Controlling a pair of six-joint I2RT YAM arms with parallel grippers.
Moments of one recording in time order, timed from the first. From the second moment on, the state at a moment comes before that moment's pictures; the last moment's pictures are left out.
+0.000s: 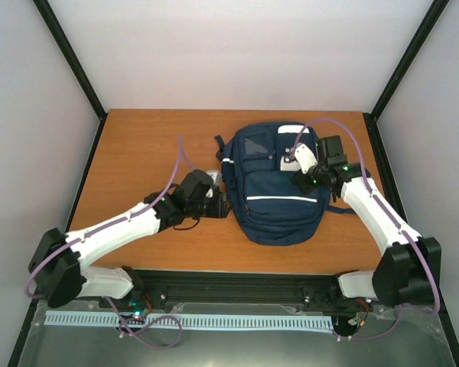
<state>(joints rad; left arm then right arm) -0.82 1.24 0.85 -0.39 0.05 -0.75 0.21 1.37 1.07 -0.67 -0.15 -0.44</state>
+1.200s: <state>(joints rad) -0.65 1.74 1.14 -0.34 0.38 -0.82 0.31 1.29 0.85 -0.65 -0.42 -0.53</state>
